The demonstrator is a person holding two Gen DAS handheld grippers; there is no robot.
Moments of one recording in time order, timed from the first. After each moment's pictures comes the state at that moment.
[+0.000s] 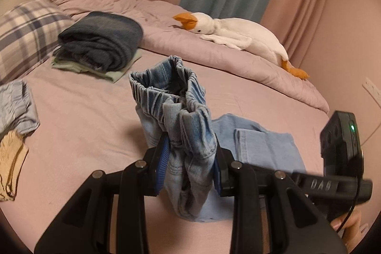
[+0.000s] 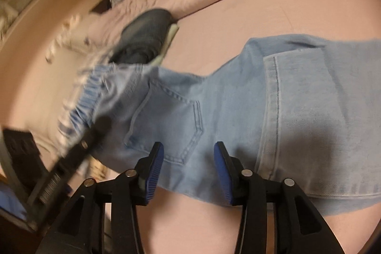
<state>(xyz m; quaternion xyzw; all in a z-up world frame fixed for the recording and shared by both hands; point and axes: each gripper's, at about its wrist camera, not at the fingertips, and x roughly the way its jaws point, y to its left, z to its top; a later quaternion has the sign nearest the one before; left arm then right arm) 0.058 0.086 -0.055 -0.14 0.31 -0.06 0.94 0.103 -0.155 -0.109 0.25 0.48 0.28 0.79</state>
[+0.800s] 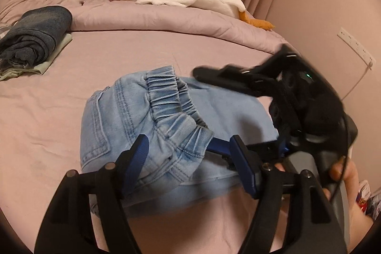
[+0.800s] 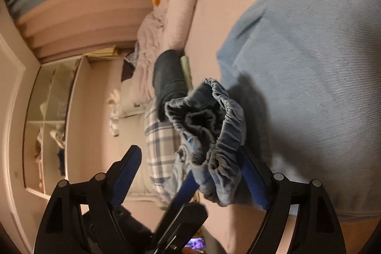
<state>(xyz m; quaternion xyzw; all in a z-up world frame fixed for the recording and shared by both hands) 0.077 -0.025 -0.081 -0.07 0.38 -0.18 0.90 0.119 -0.222 -0.154 0.55 0.46 0.31 0.62</state>
